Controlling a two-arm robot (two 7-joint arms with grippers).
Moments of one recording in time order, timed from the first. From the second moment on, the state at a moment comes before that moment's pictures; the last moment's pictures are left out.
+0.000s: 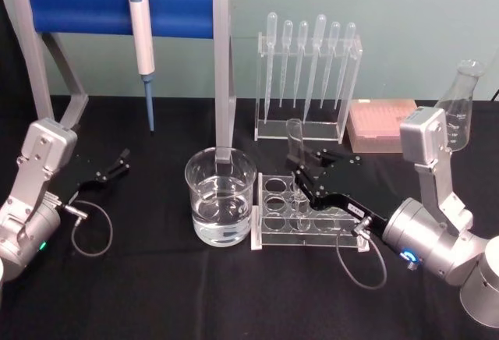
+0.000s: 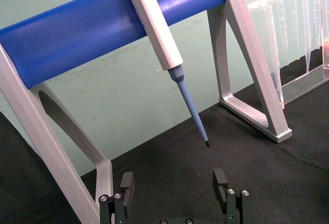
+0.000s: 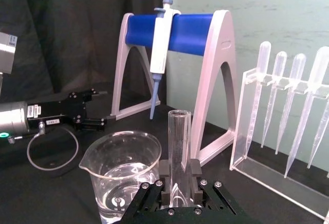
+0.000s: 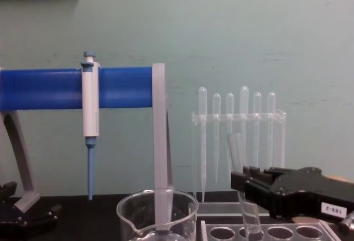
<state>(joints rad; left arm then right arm) -0.20 0.60 0.45 -1.41 -0.25 -0.12 0.03 0.16 0.44 -0.39 -1.60 0.40 0.00 0.42</state>
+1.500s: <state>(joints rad) -0.20 0.60 0.45 -1.41 -0.25 -0.12 0.03 0.10 0.47 -0.31 -1.78 0.49 -0.01 0.42</state>
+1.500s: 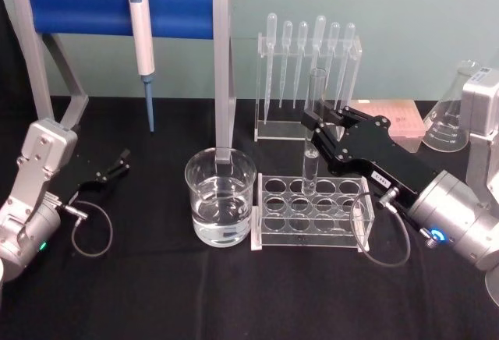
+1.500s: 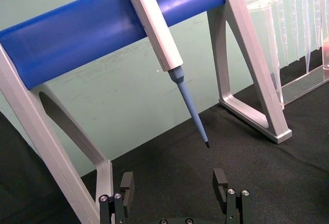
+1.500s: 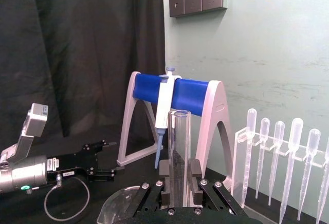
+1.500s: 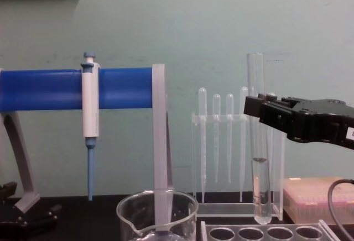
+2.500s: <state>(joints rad) -0.20 0.60 0.45 -1.41 -0.25 -0.12 0.03 0.11 0.47 -0.31 -1.77 0.48 -0.01 0.42</state>
